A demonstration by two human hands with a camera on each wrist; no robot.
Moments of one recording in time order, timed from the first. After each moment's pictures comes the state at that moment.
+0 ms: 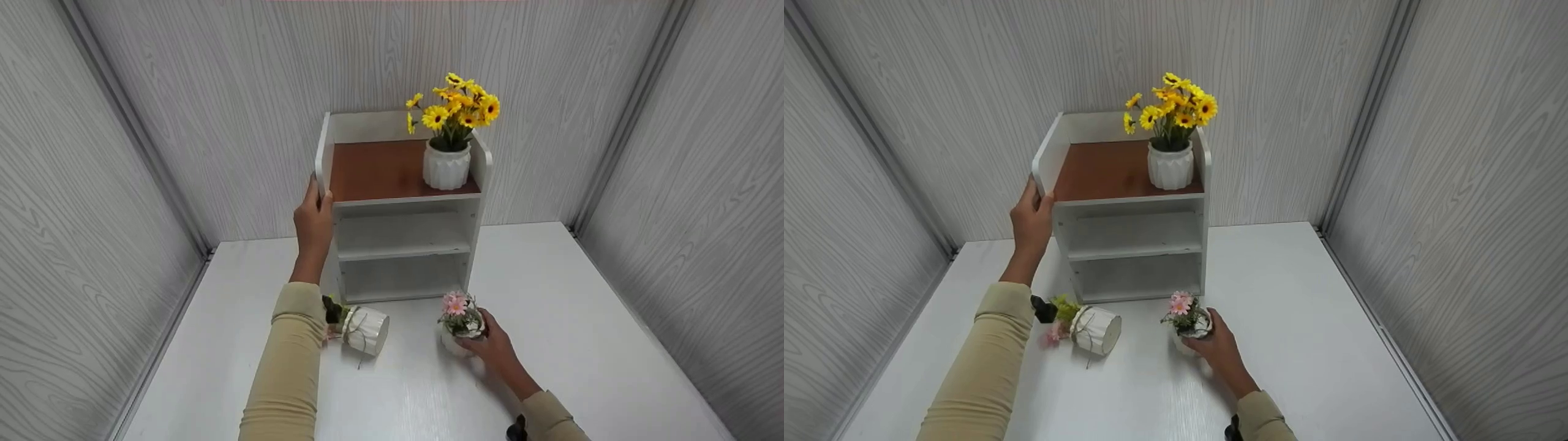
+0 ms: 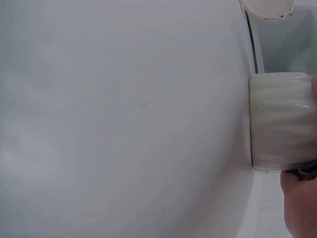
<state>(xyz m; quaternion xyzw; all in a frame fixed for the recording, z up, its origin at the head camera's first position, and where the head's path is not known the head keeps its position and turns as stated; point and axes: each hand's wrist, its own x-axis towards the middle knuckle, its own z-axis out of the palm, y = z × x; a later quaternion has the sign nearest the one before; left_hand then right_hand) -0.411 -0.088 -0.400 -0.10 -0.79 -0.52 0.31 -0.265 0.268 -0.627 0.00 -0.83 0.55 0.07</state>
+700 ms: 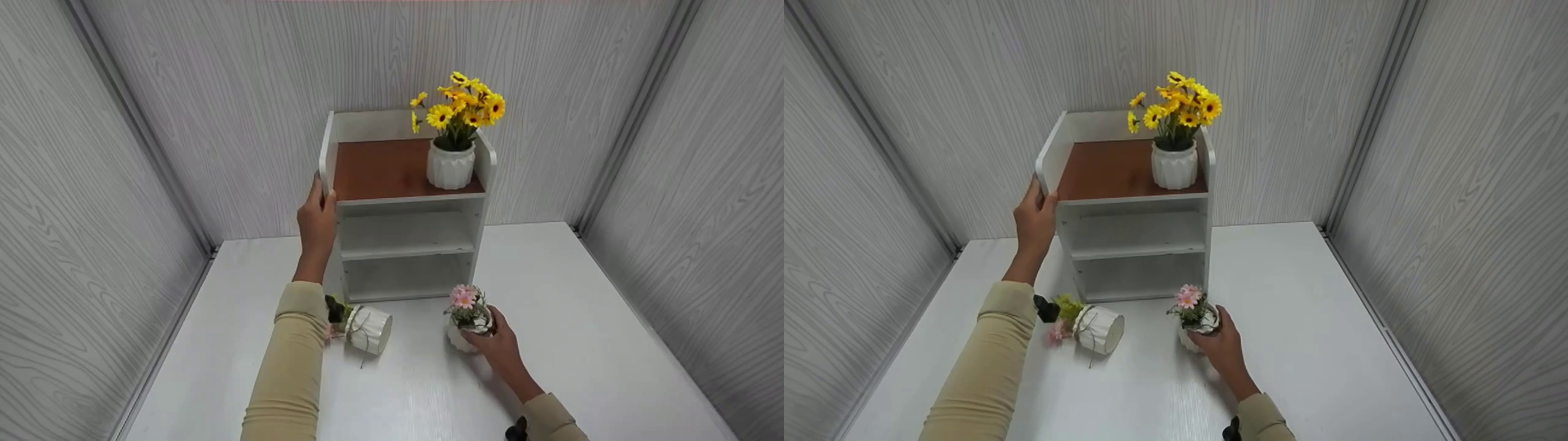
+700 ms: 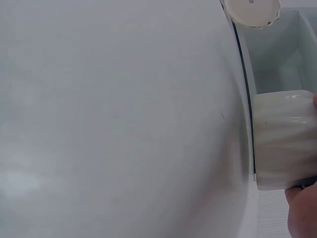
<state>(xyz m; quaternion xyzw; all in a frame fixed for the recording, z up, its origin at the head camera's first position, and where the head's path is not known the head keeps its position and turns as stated) -0.409 -0.089 -0.401 -0.10 -0.79 -0.52 0.30 -0.261 0.262 -0.616 -0.05 -0.81 0.57 0.09</state>
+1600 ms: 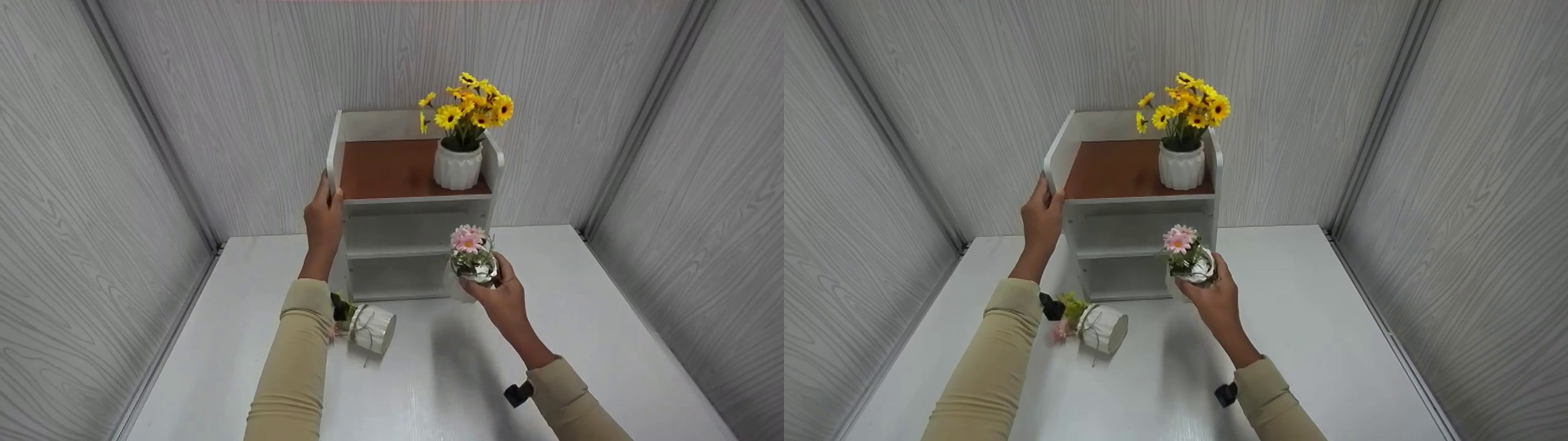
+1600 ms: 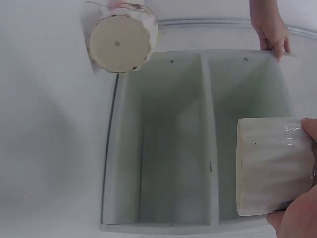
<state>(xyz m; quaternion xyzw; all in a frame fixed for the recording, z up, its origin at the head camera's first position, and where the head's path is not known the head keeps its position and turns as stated) -0.409 -0.089 -0.401 -0.10 -0.79 -0.52 0.31 -0.270 0.235 -0.478 0.02 -0.78 0.60 0.17</state>
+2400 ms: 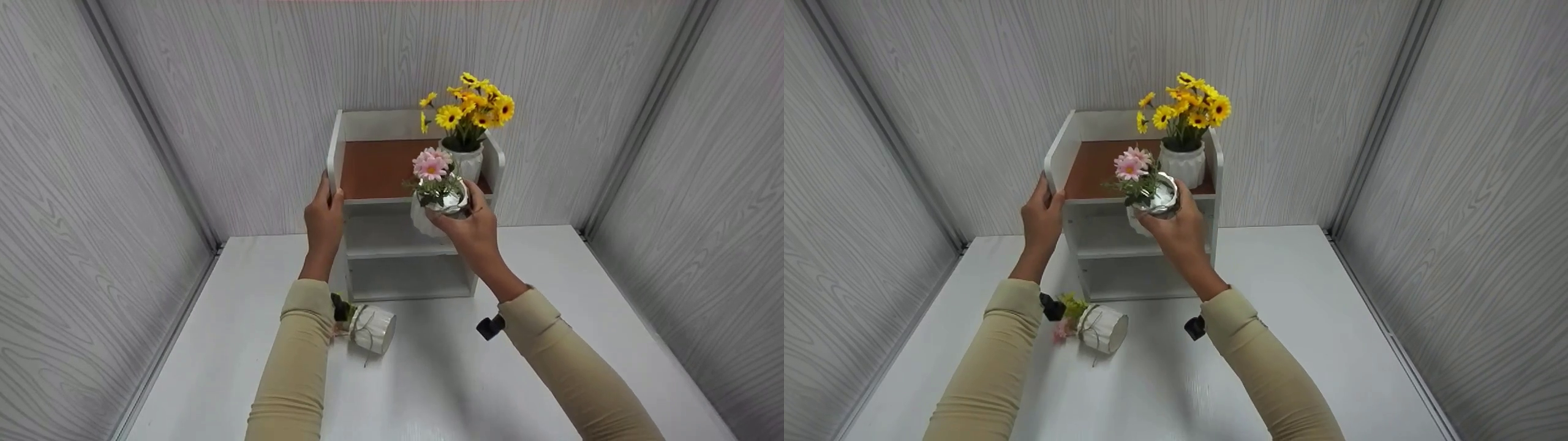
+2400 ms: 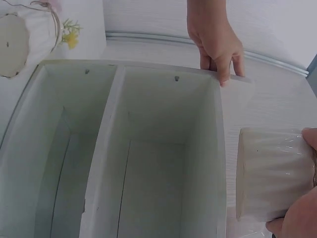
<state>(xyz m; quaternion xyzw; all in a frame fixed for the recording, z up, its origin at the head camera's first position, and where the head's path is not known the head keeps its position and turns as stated) -0.409 -0.089 -0.400 -0.10 -0.79 -0.53 0.30 -0.317 0.177 -0.363 0.12 -0.76 0.59 0.25</state>
